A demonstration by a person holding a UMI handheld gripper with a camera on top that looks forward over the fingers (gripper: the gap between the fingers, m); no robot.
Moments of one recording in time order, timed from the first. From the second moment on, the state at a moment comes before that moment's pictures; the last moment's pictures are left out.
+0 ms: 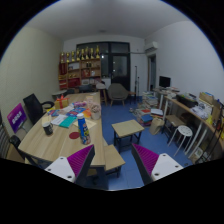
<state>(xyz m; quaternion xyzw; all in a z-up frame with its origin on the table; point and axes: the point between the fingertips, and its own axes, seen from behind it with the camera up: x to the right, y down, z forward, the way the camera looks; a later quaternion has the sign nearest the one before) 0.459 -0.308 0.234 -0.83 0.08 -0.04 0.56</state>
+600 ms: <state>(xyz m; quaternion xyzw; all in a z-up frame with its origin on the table) 0.372 -0.232 0.208 -0.79 0.09 -0.07 0.60</state>
